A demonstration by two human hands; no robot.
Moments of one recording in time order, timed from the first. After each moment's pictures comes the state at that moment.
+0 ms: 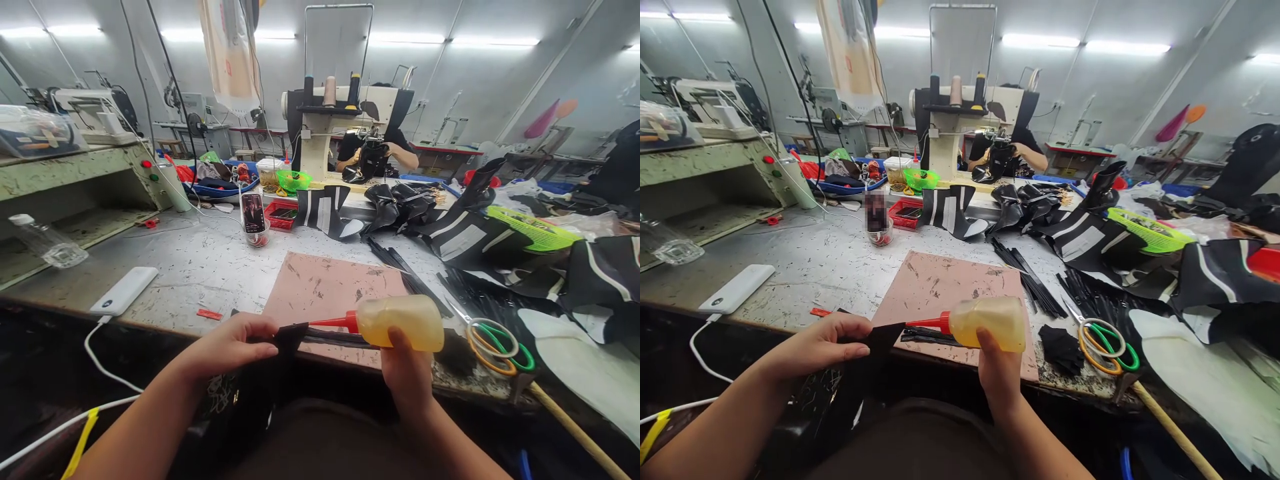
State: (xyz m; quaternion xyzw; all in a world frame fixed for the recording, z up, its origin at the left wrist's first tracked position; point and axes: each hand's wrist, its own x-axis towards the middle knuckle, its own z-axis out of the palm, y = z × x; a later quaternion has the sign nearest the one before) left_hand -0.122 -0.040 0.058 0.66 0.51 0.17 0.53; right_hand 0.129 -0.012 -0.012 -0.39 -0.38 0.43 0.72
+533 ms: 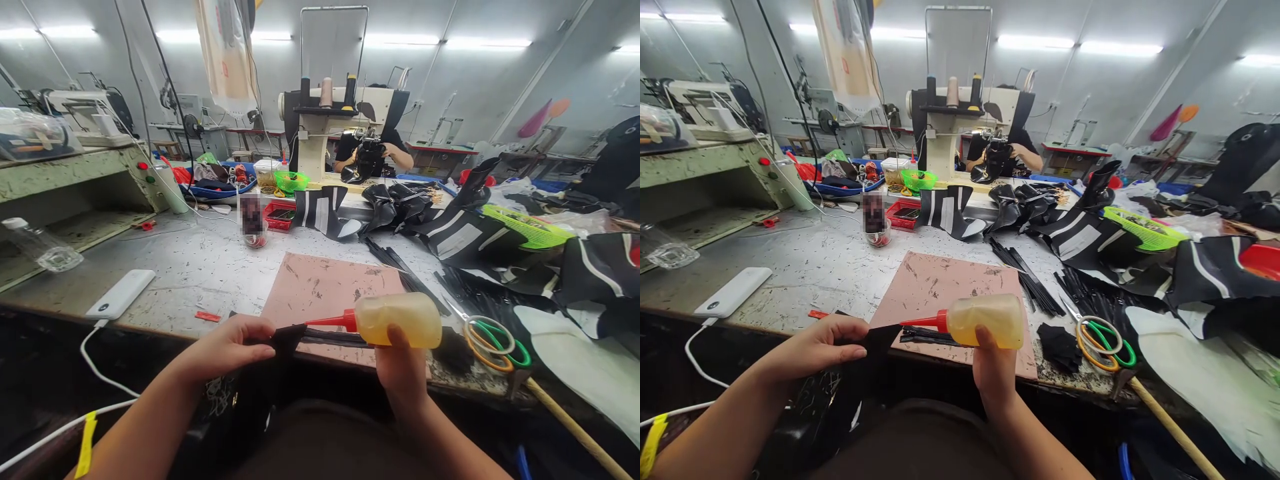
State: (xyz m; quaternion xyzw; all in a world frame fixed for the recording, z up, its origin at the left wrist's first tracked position) left_hand -0.124 -0.041 0.057 0.66 0.52 0.18 0.51; right_hand 0.123 -0.012 -0.014 -0.35 -0.32 0.49 0.73
